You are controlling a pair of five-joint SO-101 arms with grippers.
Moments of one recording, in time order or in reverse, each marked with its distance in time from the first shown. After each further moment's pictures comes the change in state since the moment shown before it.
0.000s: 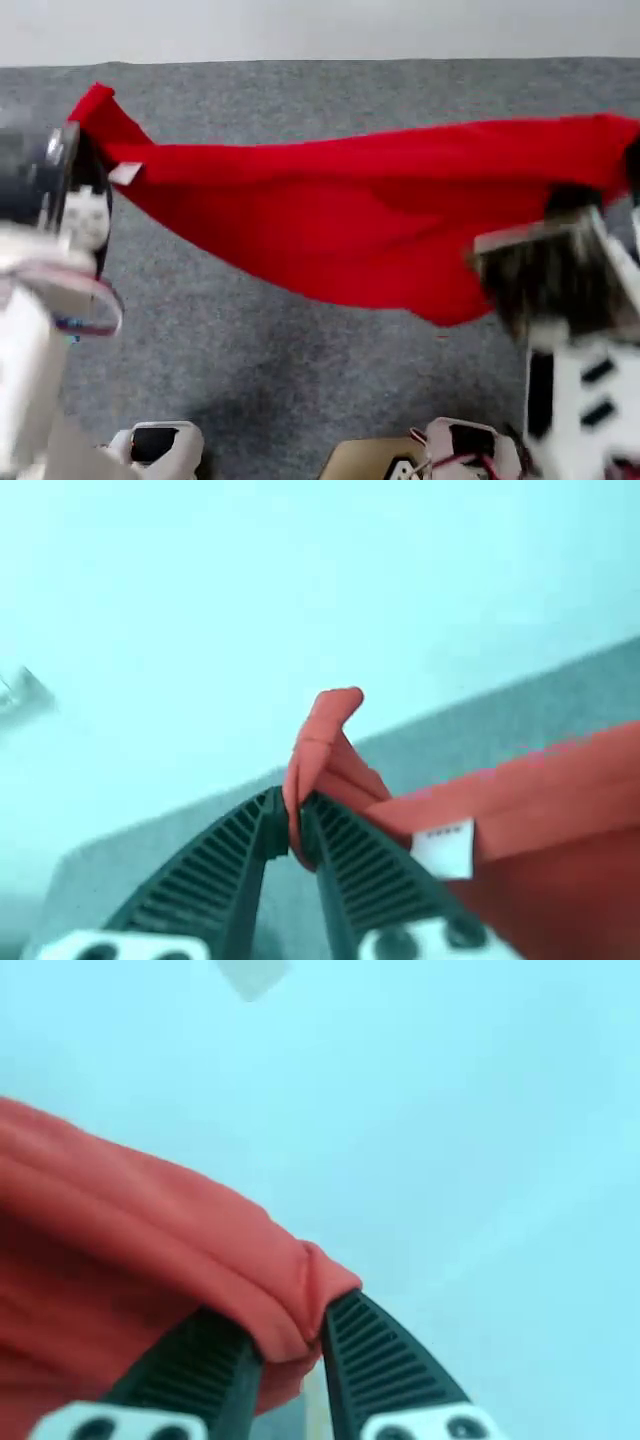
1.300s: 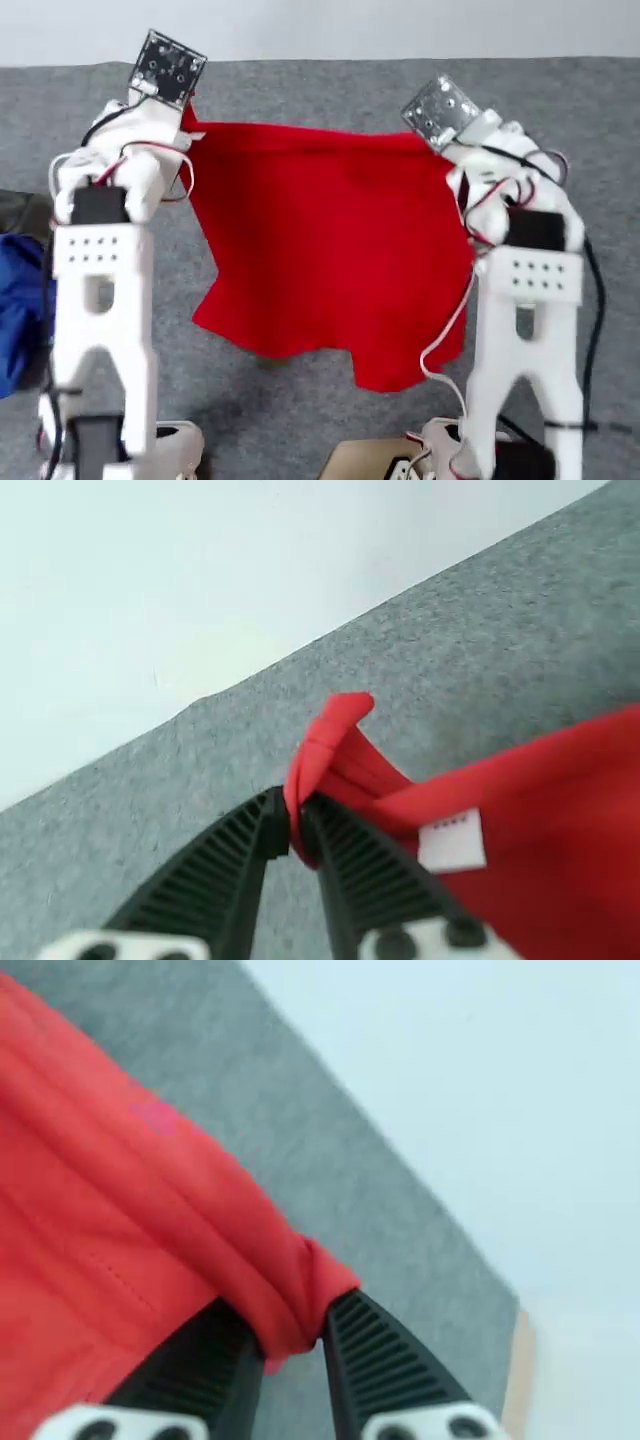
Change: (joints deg) left arm -1.0 23.4 46.2 -52.7 -6.3; right arm -5.3 23.7 52.1 -44.7 5.7
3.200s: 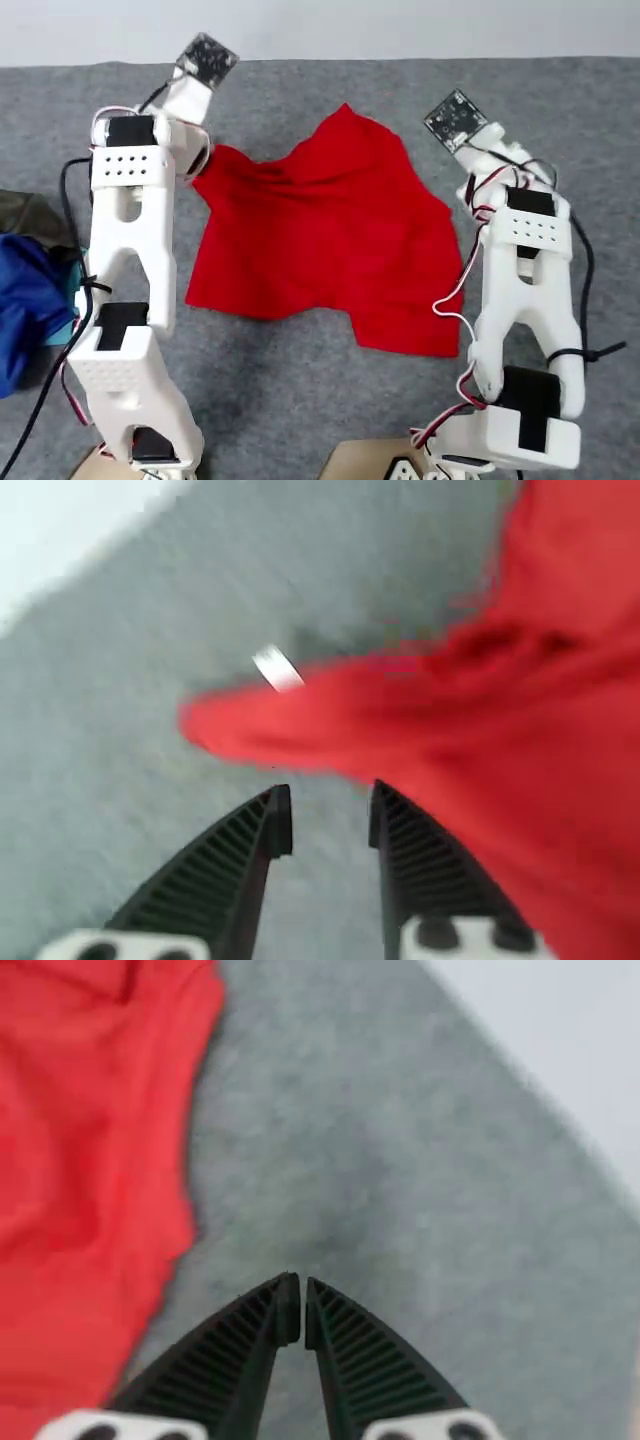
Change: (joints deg) left arm 1.0 33.9 -34.2 29.7 -5.7; right arm 4.8 17.9 0.4 -0.3 -1.9
